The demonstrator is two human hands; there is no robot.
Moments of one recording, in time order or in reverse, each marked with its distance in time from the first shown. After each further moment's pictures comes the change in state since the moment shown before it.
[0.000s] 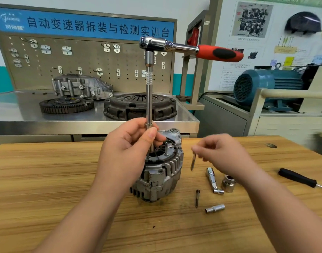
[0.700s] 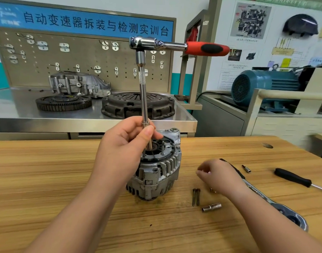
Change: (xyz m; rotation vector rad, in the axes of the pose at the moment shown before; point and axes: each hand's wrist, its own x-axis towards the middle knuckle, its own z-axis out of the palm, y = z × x) left_hand 0.002 -0.003 -0.002 0.010 -0.014 -0.052; right_hand 0.005 0.071 0.040 -0.358 -0.108 0.189
